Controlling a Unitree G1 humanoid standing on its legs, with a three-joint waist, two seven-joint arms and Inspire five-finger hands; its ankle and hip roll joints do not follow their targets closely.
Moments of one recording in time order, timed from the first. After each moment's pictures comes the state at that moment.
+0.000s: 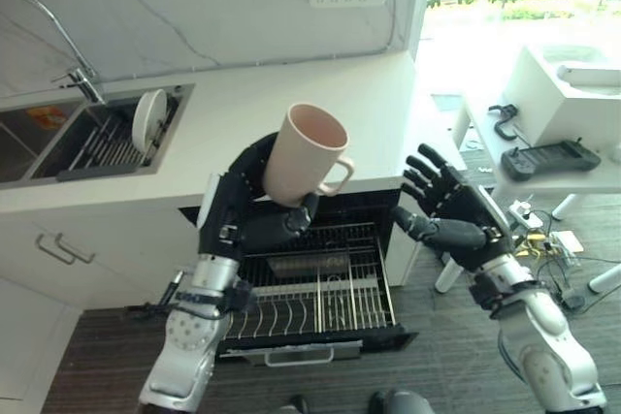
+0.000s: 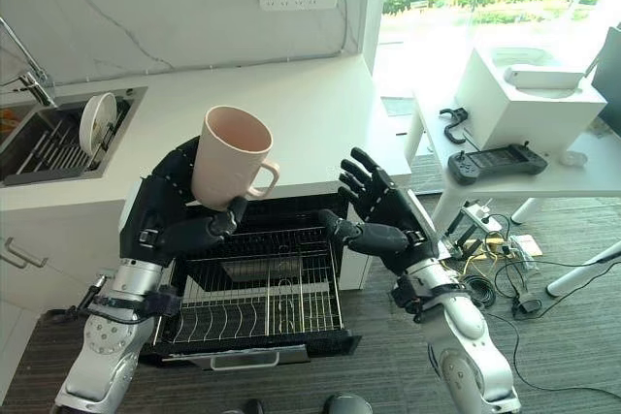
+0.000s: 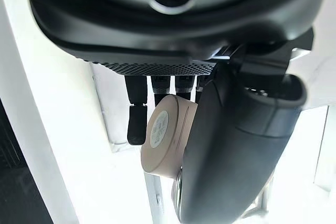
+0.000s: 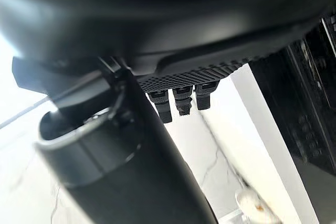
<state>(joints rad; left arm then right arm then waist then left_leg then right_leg) 0.02 0.41 -0.14 -0.23 -0.25 -0.30 0.07 0.05 -0.48 0.06 -0.31 0.80 0.03 0.19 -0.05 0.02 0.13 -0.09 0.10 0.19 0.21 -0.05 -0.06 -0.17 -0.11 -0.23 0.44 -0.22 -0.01</state>
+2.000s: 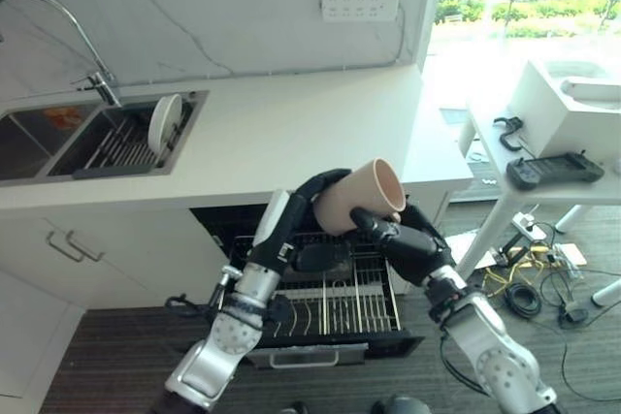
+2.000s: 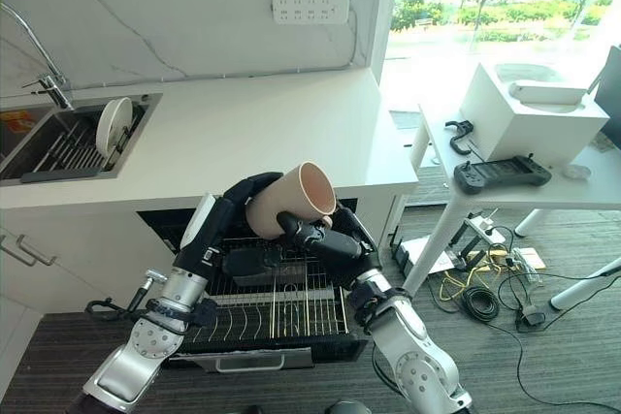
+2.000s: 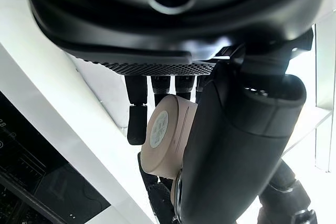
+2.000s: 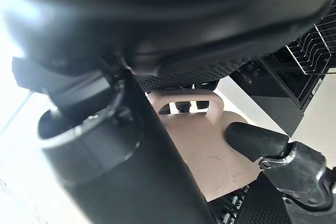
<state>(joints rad) -0.02 0.45 -0.36 -0.16 0.13 -0.31 0.21 0.03 -0.38 0.26 -0.31 1.10 0.09 0.02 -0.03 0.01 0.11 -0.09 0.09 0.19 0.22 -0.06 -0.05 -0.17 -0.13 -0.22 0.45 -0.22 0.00</state>
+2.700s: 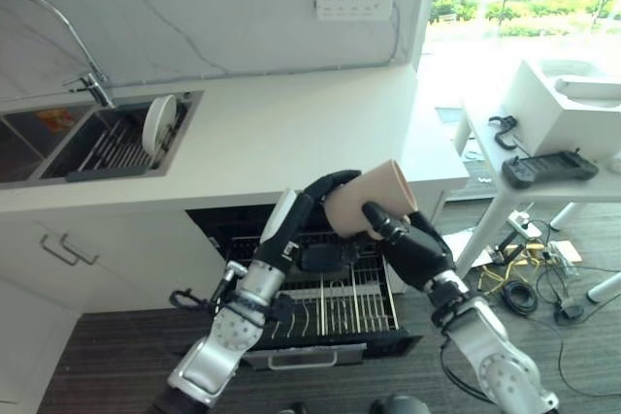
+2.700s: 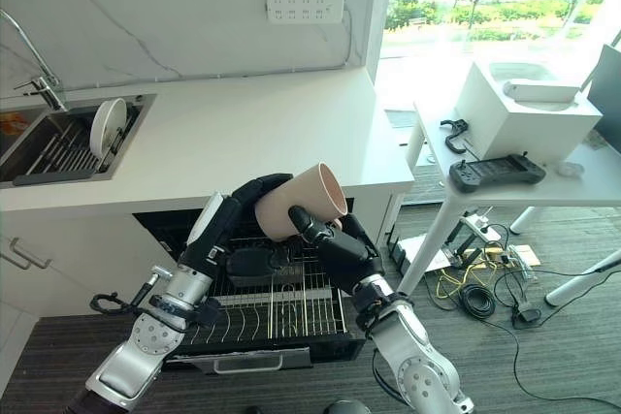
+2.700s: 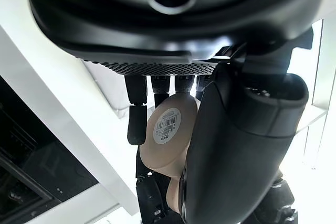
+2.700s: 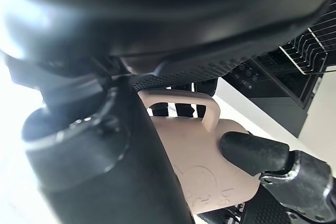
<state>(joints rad) -0.05 0.46 -0.38 -0.16 0.05 -0.30 0.12 0.07 -0.38 0.27 -0.31 1.18 0.05 -0.01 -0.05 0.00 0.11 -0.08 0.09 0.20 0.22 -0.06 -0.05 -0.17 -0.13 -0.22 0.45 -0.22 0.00</state>
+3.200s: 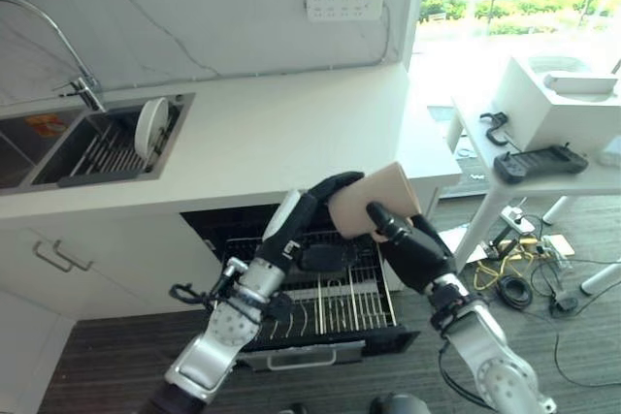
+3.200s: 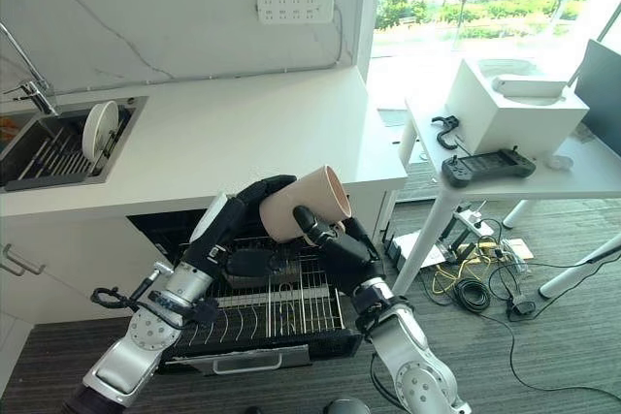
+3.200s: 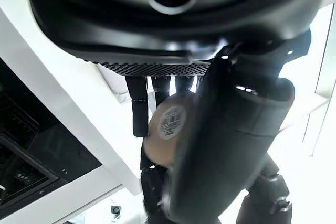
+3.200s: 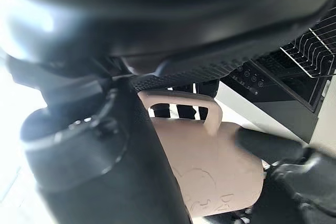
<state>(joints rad) -0.05 0.49 -0.37 -0.15 0.00 -0.29 0.06 0.08 -0.36 0.25 -0.31 1.18 0.03 -0.03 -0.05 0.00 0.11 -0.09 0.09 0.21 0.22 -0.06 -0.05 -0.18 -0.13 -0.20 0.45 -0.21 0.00</state>
